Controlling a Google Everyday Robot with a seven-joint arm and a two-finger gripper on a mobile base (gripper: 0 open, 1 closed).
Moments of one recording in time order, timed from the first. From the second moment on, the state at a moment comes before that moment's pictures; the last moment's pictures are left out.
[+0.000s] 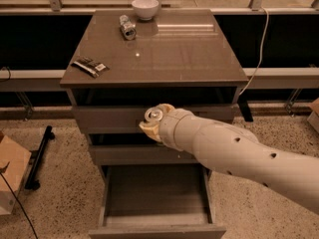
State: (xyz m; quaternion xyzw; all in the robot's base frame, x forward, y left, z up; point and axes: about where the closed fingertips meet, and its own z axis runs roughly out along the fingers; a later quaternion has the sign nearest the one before) arm 0.554 0.004 0.786 -0.39 0.76 0.09 0.52
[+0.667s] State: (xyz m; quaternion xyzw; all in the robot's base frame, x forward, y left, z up) arm 0.586 -0.016 0.707 -0.32 0.78 0.11 0.53
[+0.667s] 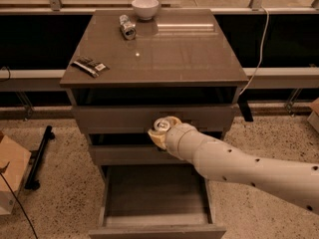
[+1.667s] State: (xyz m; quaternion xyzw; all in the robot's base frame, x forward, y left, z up) arm 0.580 -0.011 0.663 -0.31 0.78 0.15 0.51
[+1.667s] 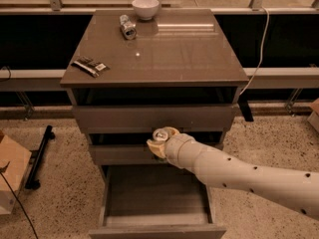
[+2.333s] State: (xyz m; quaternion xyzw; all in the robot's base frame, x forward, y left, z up) arm 0.553 -0.005 0.613 -0.33 0.77 0.24 0.50
